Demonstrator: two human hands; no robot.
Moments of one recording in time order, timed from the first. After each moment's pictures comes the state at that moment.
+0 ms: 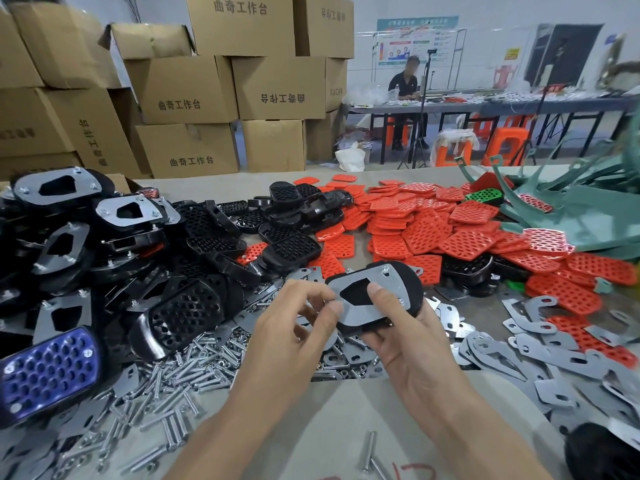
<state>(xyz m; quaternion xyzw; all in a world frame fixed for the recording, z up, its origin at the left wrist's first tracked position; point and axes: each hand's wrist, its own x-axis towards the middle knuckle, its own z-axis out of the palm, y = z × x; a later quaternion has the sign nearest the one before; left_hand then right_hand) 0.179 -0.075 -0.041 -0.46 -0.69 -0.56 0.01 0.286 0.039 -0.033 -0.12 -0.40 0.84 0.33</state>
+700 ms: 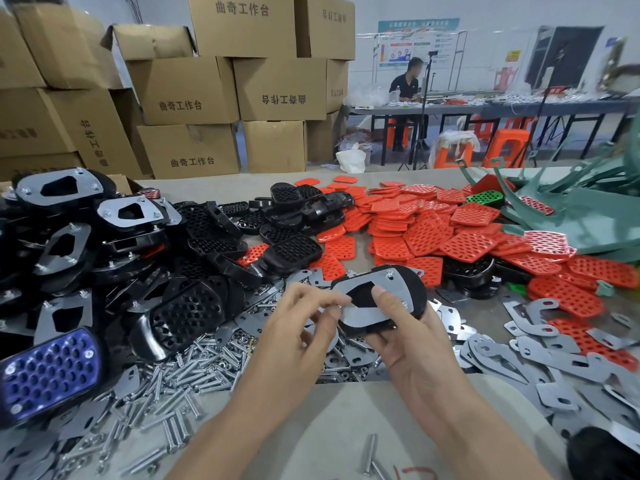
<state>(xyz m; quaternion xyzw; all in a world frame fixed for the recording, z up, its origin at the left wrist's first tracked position) 0.178 -0.074 -0.043 -0.48 -0.69 -0.54 -0.01 0.287 0.041 -0.036 -0.15 -0.40 0.84 0.34</state>
